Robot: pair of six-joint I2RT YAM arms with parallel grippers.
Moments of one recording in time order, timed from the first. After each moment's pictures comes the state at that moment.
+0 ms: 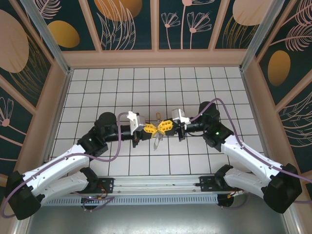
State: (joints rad) left arm -0.81 0.93 0.66 0.13 0.61 0.02; right arm 0.68 1.01 0.68 0.24 -1.01 -0.20
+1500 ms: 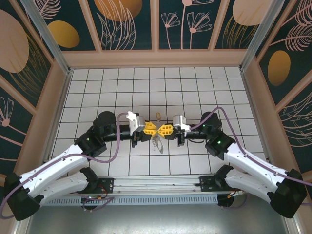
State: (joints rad) left arm -0.82 0.91 0.71 0.04 0.60 0.07; right arm 0.77 0.89 0.56 0.33 -0.81 -0.15
